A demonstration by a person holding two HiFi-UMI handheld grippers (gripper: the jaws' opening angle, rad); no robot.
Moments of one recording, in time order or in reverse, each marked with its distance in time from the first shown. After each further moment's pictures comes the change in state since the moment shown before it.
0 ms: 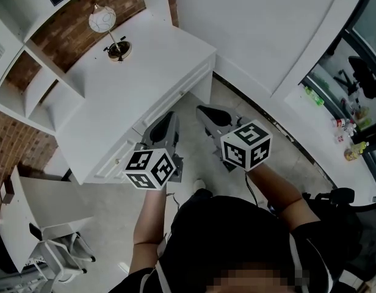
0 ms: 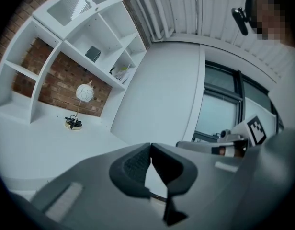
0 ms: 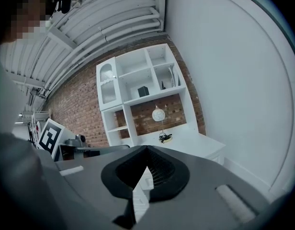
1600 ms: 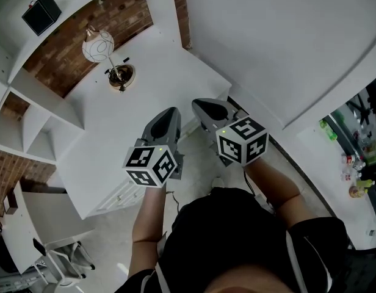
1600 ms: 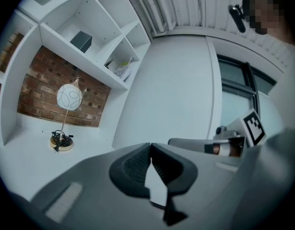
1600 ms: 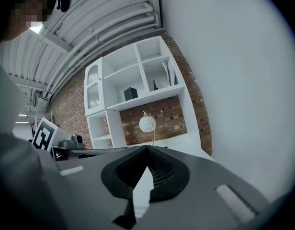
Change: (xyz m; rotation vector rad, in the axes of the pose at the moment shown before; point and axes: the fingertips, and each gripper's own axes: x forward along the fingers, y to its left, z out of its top) left arm 0.203 0.090 0.082 0.060 -0.024 0.054; right arm 0.168 -0.156 0.093 -0.025 -0.031 0.077
